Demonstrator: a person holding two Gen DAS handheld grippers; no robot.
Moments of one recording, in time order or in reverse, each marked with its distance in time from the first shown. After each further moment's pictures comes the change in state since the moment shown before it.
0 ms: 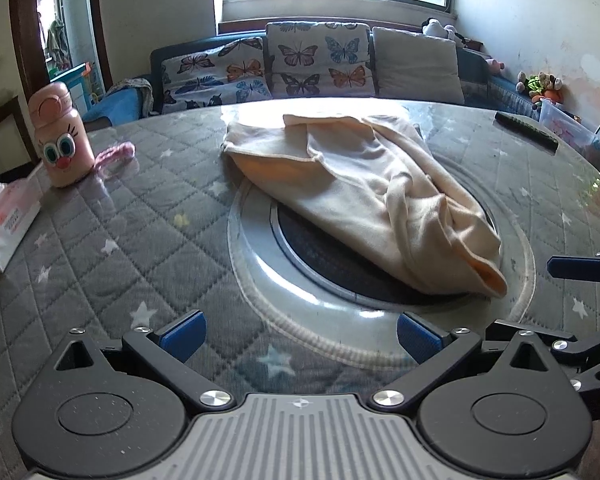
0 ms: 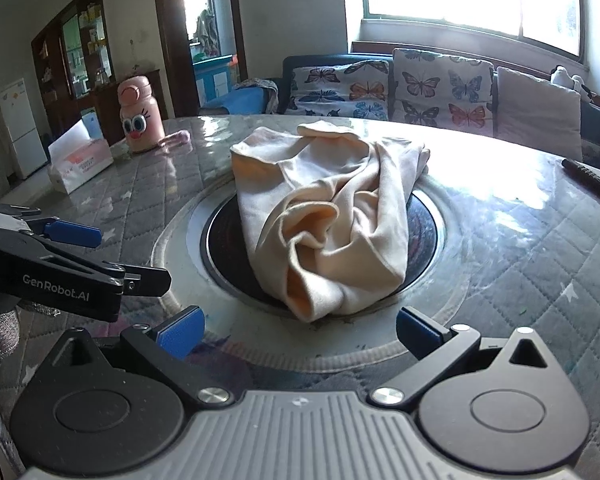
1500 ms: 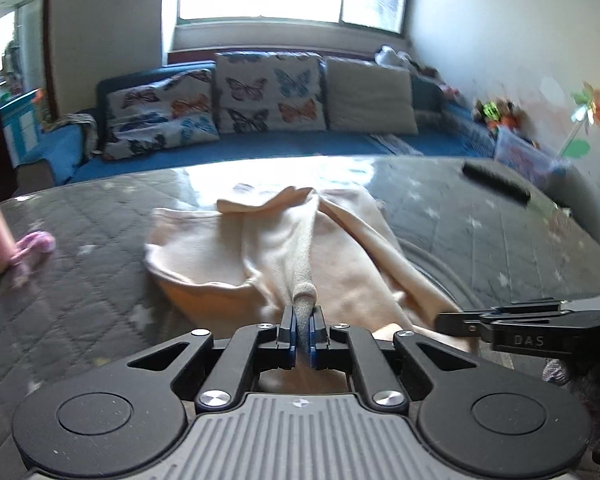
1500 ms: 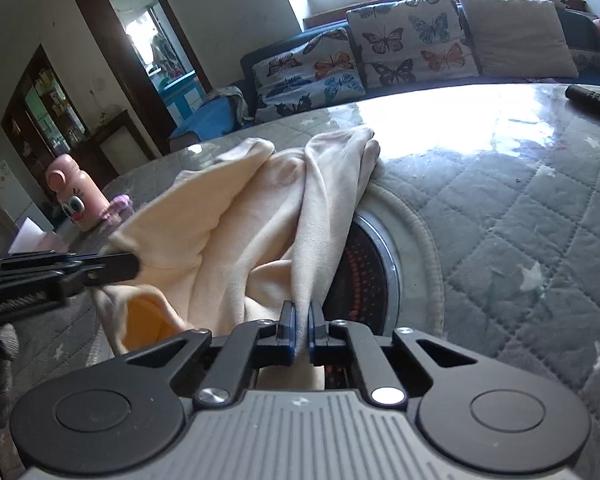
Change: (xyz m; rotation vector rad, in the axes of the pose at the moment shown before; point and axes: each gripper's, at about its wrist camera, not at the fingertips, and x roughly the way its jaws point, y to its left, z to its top) left arm 0.048 -0.003 0.088 0.023 -0.096 -0.171; right arm 0.084 -0.102 0.053 0.287 0.035 0.098
